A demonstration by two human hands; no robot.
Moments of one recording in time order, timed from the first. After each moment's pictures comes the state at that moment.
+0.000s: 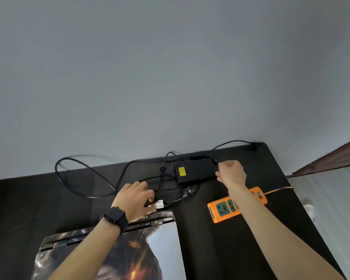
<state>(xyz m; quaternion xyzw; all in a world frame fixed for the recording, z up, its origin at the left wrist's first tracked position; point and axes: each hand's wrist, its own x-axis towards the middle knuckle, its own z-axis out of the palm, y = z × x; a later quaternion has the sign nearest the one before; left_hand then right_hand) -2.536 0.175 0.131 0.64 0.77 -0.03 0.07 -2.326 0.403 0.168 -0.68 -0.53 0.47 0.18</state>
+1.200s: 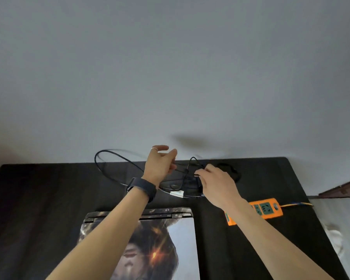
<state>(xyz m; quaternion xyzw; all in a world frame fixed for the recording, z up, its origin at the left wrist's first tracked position) -2.524 0.212 0.276 0.10 0.73 0.58 0.34 -2.364 0.322 0.235 -0.26 -0.96 0.12 -0.01</state>
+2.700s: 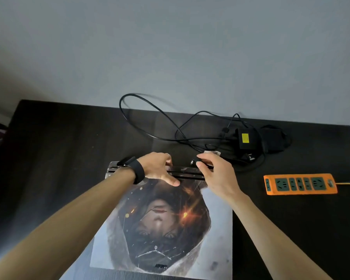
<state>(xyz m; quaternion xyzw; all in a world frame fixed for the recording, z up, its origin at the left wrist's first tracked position) -2.577 0.084 0.176 0.39 0.80 0.03 0.45 -2.401 0.218 0.154 -0.33 -0.84 0.43 0.02</state>
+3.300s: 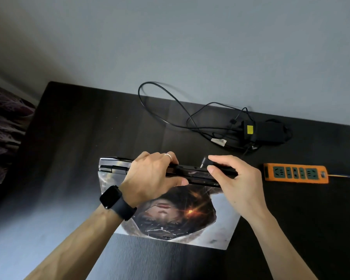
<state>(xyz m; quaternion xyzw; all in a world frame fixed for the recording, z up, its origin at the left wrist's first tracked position) -2.492 0.004 0.300 0.40 0.88 0.11 0.22 -2.340 0.168 0.270 -0.29 -0.82 0.48 0.12</state>
